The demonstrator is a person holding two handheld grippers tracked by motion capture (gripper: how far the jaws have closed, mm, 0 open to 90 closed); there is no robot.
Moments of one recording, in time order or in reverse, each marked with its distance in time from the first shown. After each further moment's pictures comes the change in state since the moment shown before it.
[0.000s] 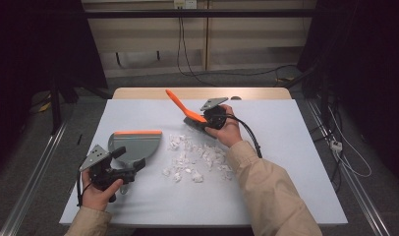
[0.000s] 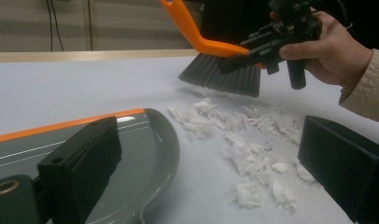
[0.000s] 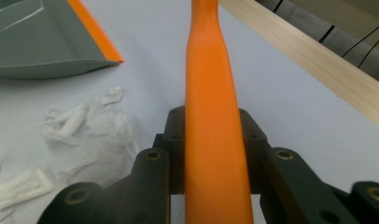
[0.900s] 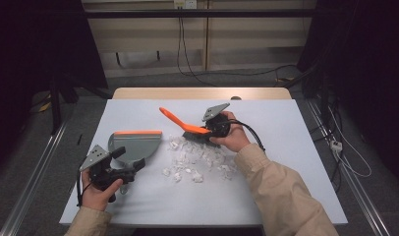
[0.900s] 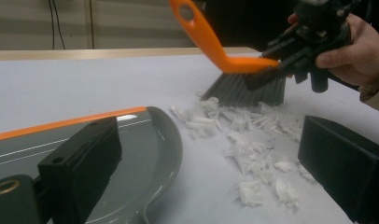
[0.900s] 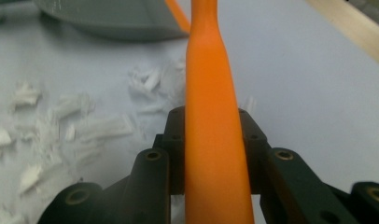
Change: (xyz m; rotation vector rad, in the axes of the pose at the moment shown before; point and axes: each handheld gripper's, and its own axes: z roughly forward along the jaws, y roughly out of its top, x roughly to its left) left arm 0.001 -0.001 0.001 0.008 0.004 0.001; right arm 0.016 -0.009 -0.021 0.016 0.215 -0.089
